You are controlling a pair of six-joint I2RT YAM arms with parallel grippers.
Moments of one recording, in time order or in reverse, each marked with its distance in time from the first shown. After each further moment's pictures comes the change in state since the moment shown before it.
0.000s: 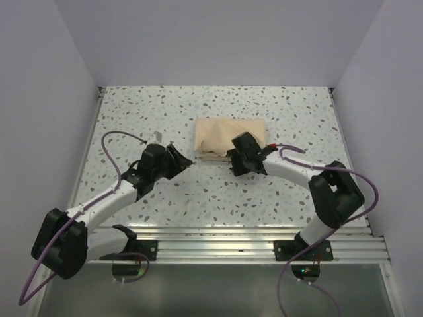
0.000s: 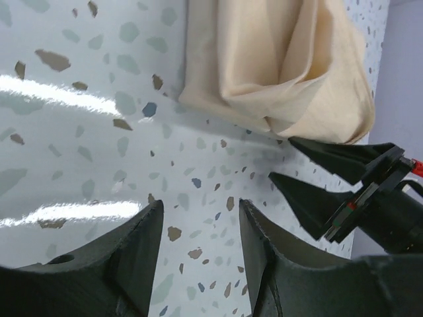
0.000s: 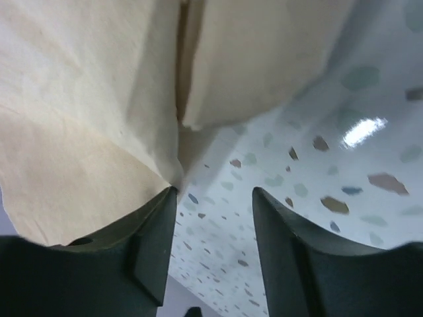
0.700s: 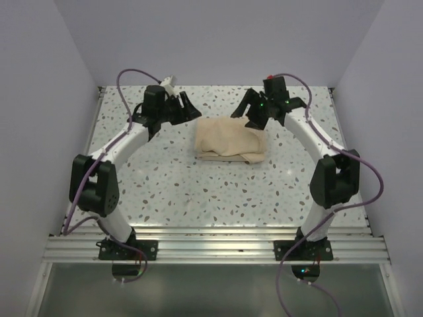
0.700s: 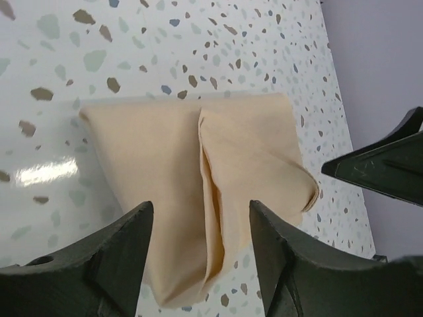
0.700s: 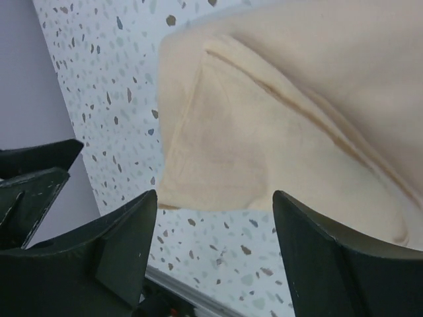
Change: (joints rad) left arm 0.193 0.487 0.723 -0.086 0.316 0.424; right arm -0.319 0.079 0.554 -0.272 -0.457 -1.037
